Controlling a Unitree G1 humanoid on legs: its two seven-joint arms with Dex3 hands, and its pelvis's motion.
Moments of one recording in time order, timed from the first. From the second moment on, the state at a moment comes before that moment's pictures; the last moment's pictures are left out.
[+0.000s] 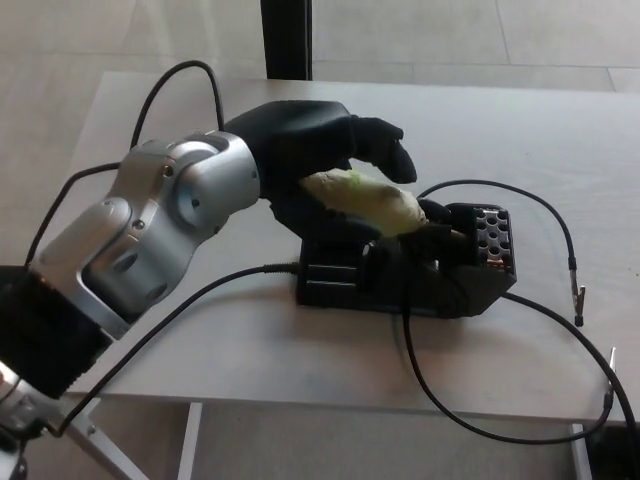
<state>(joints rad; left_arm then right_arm) -0.79 0.55 -0.67 0.10 0.31 0.15 -0.45 -0.12 -0.83 -0.35 1.27 0.14 -0.11 0.31</state>
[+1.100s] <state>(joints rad) -0.79 0.56 -0.78 0.21 0.61 -0.06 -0.17 -0.13 -0.83 -0.36 1.26 0.15 -0.11 0.29</state>
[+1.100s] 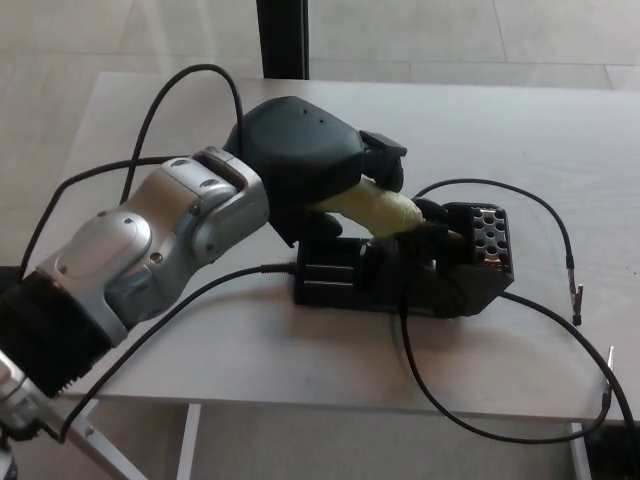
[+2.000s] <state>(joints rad) -0.58 0.84 -0.55 0.25 0.72 -0.34 0.21 -0.14 -0.81 -0.41 1.26 0.15 -0.08 0.24</state>
